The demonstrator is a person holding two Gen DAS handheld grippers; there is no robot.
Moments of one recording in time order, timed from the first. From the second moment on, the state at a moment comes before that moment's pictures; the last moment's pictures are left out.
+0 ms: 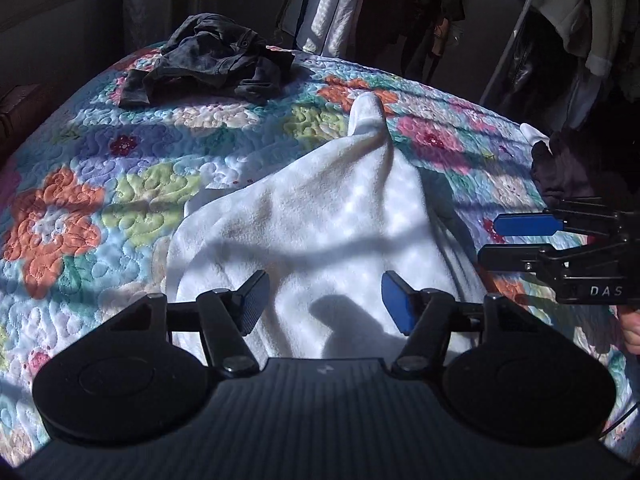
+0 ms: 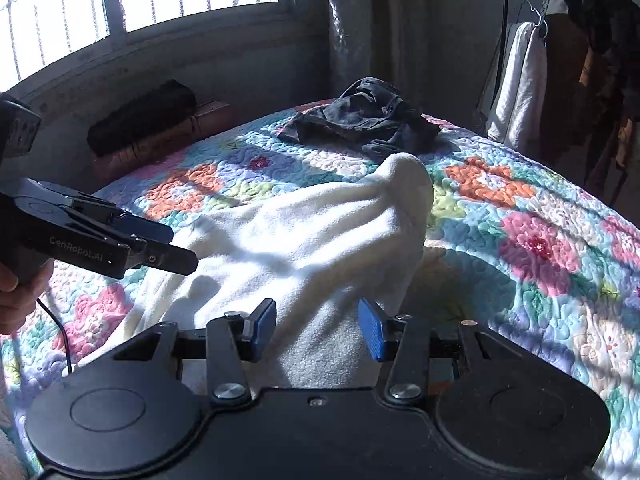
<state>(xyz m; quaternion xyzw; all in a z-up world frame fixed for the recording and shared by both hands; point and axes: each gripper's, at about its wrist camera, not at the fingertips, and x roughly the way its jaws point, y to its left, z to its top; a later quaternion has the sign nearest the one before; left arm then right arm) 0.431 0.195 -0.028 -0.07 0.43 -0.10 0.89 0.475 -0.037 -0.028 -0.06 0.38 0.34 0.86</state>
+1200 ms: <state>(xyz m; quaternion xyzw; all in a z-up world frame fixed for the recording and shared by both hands) 0.405 0.206 -0.047 -0.07 0.45 -0.01 0.89 0.484 -0.059 -0.066 0.02 0.38 0.24 0.89</state>
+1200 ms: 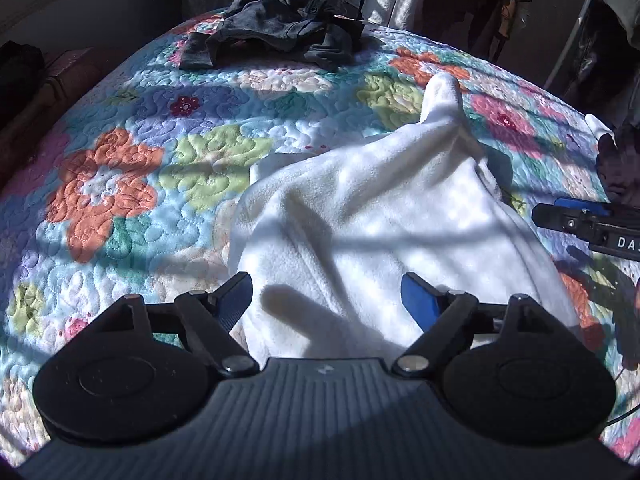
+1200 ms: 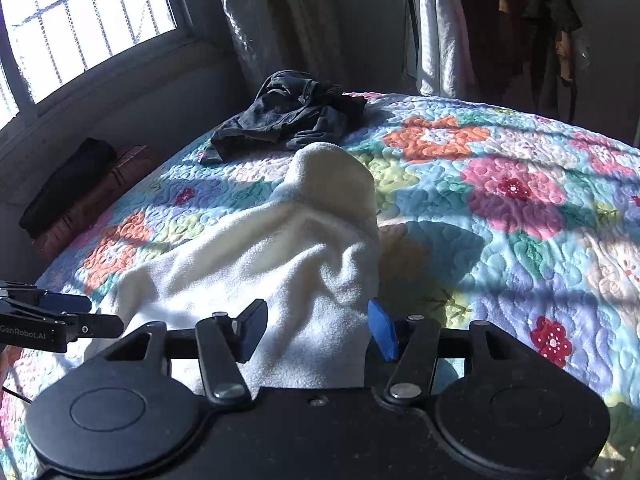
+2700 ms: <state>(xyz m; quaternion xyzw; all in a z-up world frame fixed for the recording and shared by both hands) 0.159 0.112 -0.001 -0.04 0.49 0.06 0.87 0.205 -0.107 0.007 -0.04 0.46 0.29 0.84</state>
